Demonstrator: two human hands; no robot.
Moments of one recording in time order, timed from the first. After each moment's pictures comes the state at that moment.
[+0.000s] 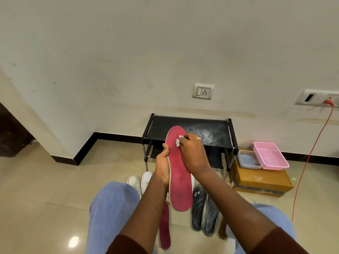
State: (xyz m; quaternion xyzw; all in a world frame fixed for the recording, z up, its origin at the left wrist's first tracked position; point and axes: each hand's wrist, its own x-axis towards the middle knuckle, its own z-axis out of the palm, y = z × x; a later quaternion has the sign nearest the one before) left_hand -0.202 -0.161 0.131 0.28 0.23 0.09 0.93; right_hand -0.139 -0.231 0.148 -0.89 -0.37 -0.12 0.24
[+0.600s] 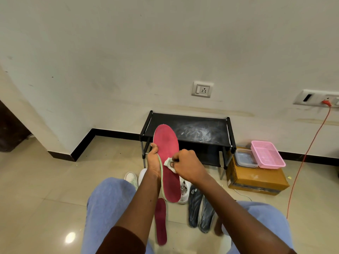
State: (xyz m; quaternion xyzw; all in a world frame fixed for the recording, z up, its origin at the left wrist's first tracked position) left_hand -0.200 -0.146 0.125 0.28 0.29 0.20 0.89; right_hand -0.173 -0.246 0.158 -0.89 -0.34 0.14 0.28
